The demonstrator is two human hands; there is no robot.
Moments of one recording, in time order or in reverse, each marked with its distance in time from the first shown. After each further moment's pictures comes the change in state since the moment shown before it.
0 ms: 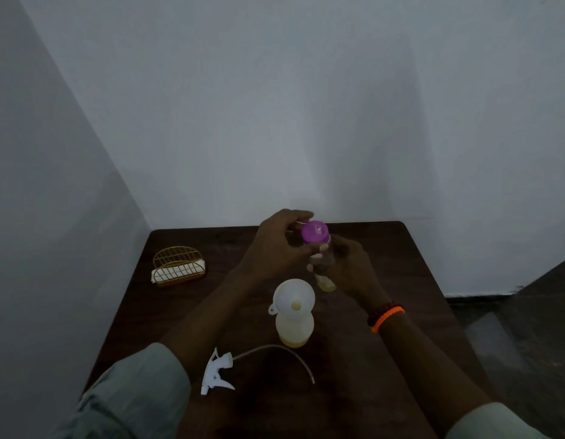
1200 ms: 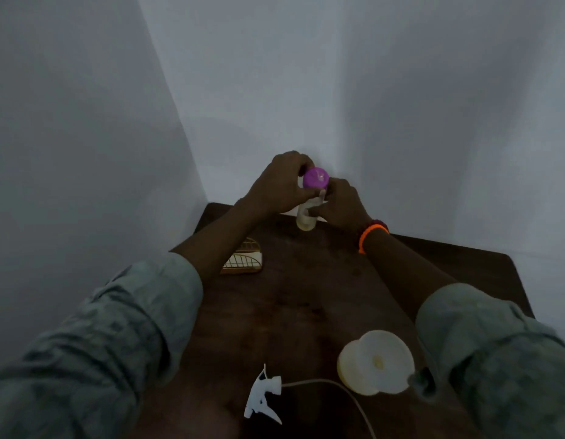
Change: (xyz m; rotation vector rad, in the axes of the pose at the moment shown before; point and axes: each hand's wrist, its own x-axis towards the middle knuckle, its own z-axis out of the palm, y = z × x) left_hand 0.105 -0.185 -0.143 0.360 0.024 -0.119; right_hand 0.242 -0.037 0.164 -0.260 -0.239 -0.037
